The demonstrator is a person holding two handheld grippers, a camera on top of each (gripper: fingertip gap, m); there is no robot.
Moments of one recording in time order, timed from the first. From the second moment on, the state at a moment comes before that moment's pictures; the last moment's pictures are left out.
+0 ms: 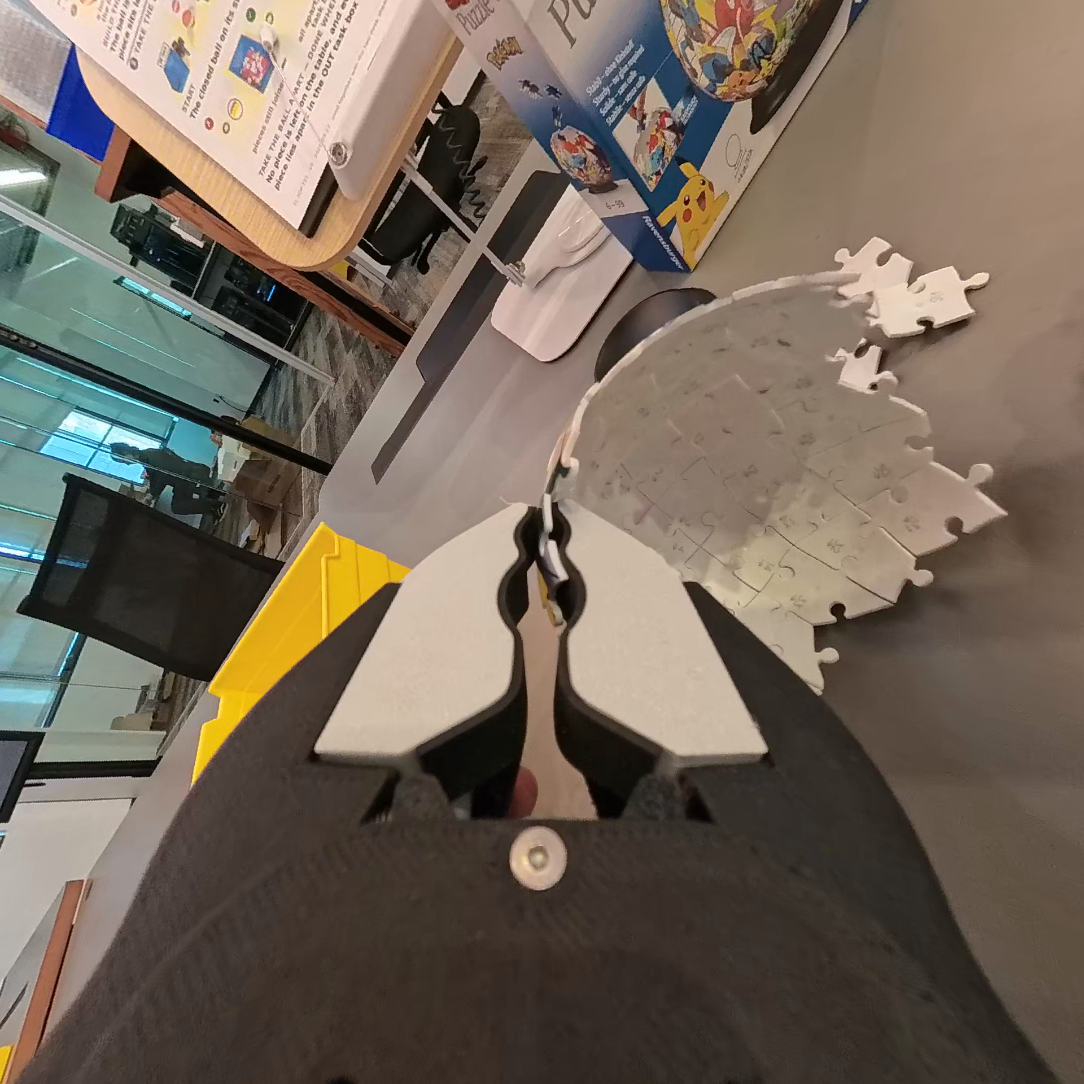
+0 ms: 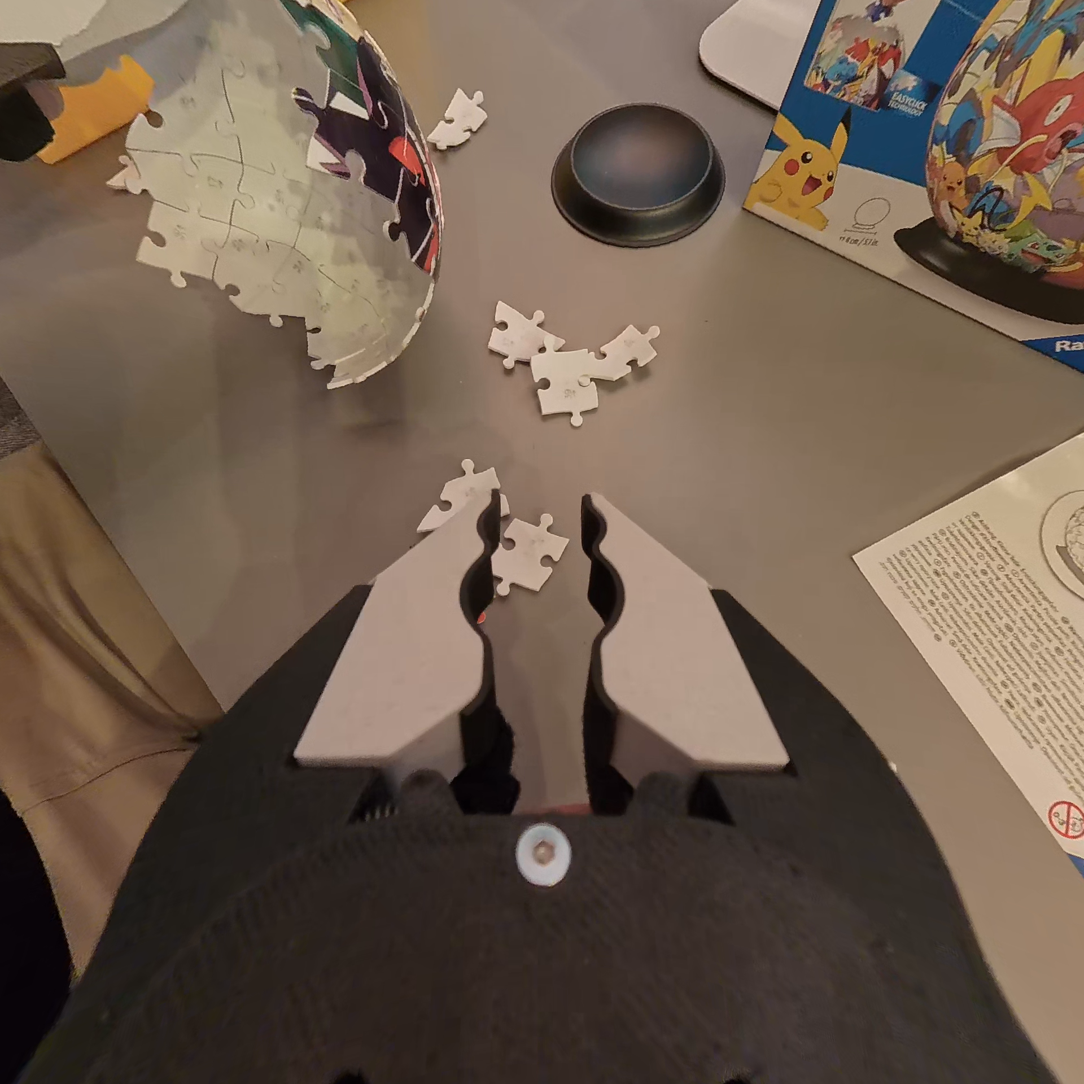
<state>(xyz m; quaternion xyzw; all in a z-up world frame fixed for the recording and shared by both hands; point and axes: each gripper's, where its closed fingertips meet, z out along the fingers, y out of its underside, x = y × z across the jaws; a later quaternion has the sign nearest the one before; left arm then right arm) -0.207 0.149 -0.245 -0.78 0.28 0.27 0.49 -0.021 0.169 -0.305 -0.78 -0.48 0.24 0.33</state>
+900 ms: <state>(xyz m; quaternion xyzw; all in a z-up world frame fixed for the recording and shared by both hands) -0.222 0.144 -0.235 -0.78 0.26 0.28 0.49 -0.001 0.187 -0.303 -0.79 -0.46 0.22 0.33</state>
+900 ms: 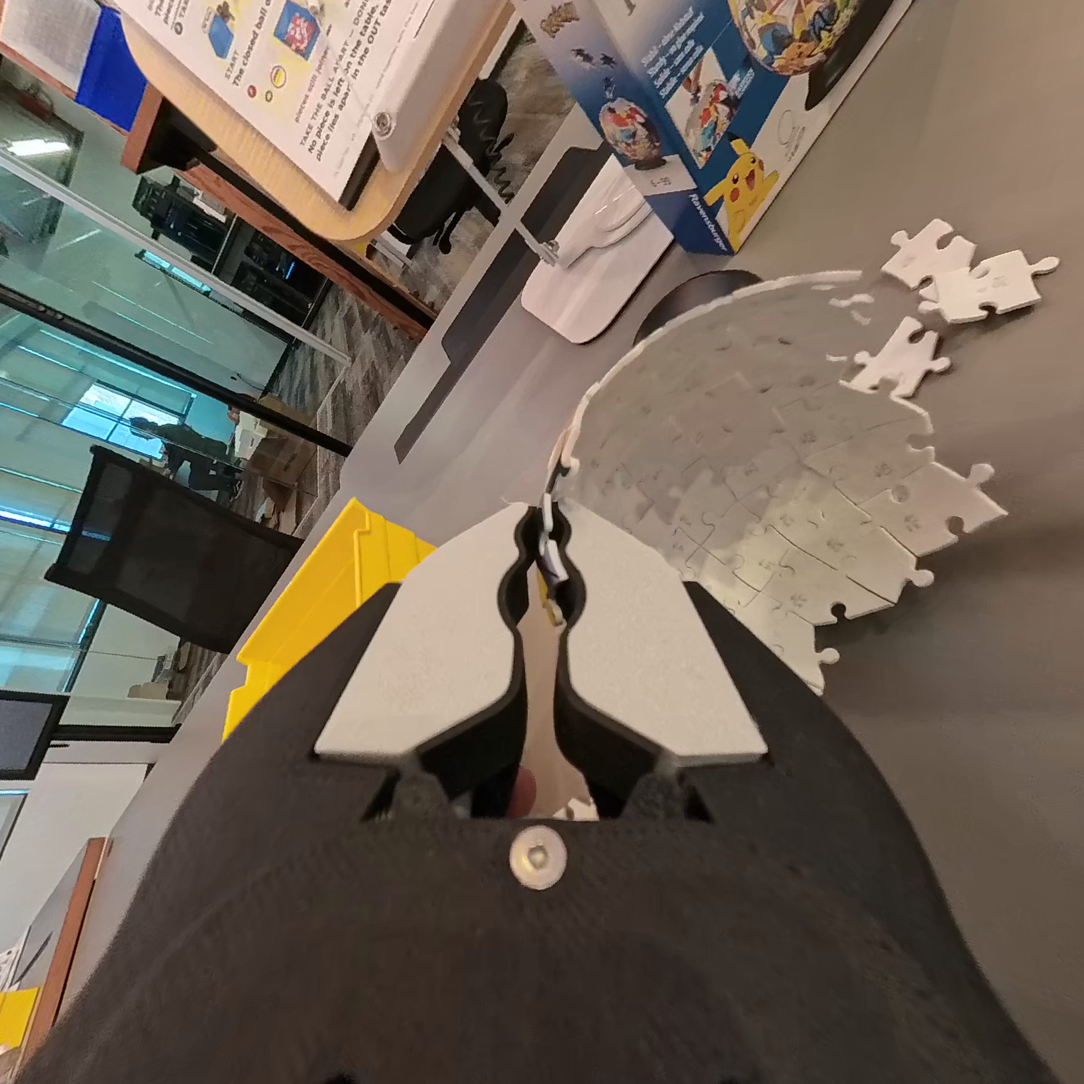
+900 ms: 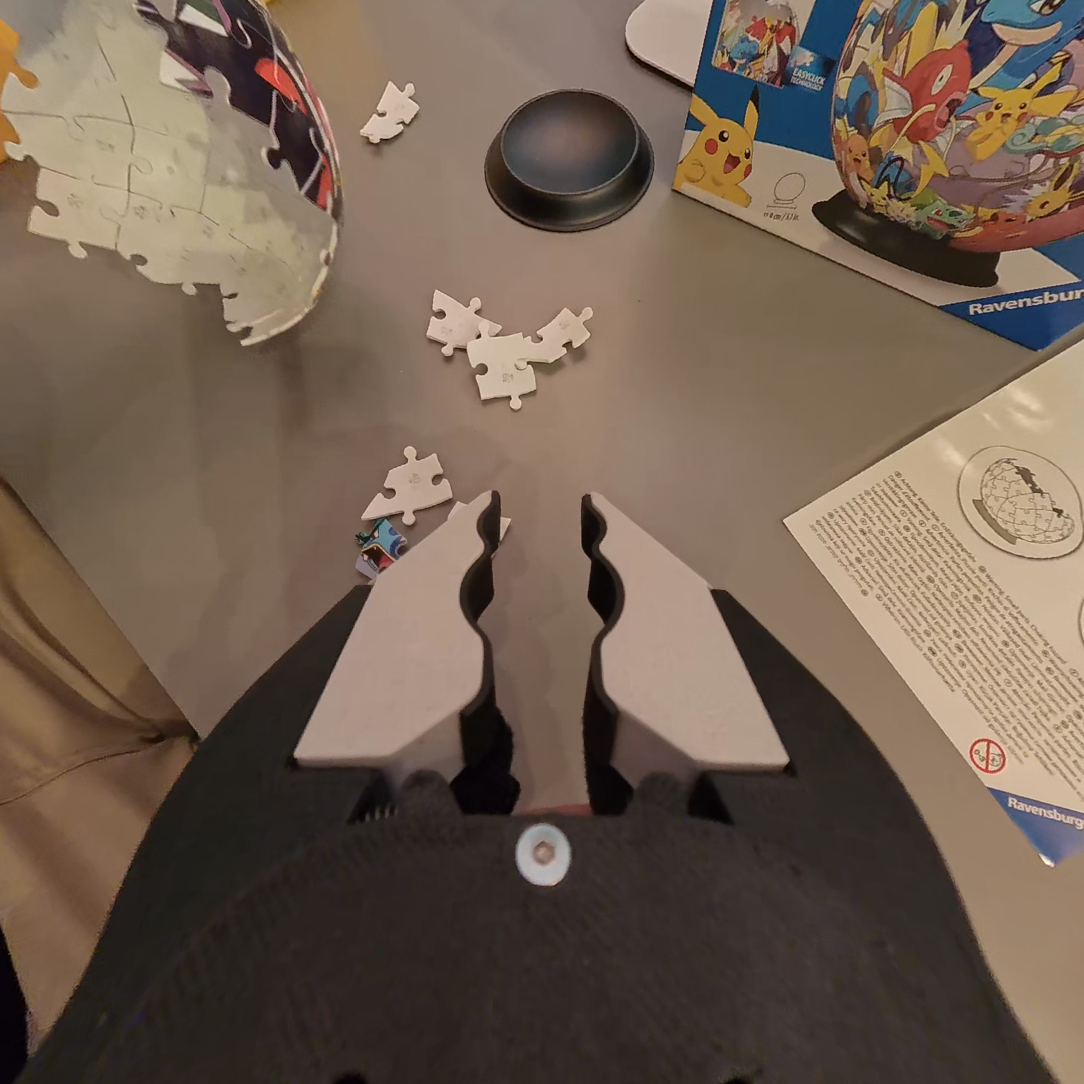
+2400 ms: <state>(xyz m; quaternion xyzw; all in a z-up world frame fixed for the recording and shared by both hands) -0.328 0.083 -0.165 -0.78 0.10 0.35 0.52 -0.069 0.155 -0.304 -0.73 -0.55 0.24 0.32</state>
